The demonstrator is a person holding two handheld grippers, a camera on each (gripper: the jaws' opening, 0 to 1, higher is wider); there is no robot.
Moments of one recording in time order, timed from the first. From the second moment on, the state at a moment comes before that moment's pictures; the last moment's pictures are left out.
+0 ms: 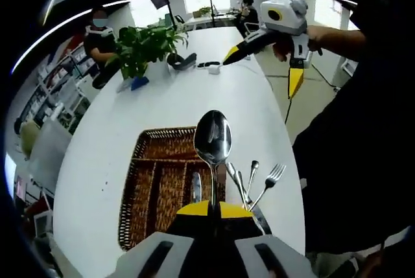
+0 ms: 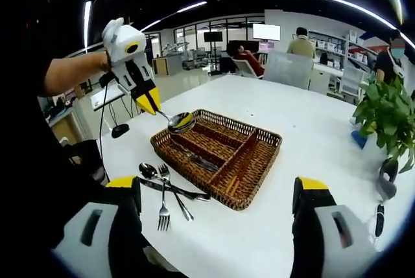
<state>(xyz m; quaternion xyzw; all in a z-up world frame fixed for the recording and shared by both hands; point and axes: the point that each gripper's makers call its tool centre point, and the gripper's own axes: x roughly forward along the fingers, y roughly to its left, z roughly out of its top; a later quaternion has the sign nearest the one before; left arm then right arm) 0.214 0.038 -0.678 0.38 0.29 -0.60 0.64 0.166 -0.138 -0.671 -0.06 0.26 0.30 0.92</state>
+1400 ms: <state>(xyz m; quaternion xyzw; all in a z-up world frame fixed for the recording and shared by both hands) 0.308 0.056 -0.684 0.41 0.27 -0.58 0.65 0.183 -0.123 -0.628 -0.01 0.23 0.26 0.94</state>
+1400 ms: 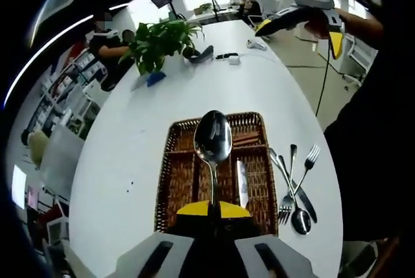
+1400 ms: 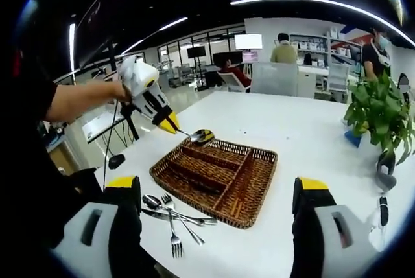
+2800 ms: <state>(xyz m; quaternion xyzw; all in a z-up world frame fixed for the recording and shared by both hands) 0.431 0.037 -0.679 0.42 0.27 -0.56 0.66 0.181 -0.139 -0.625 0.00 0.25 0.23 0.94</state>
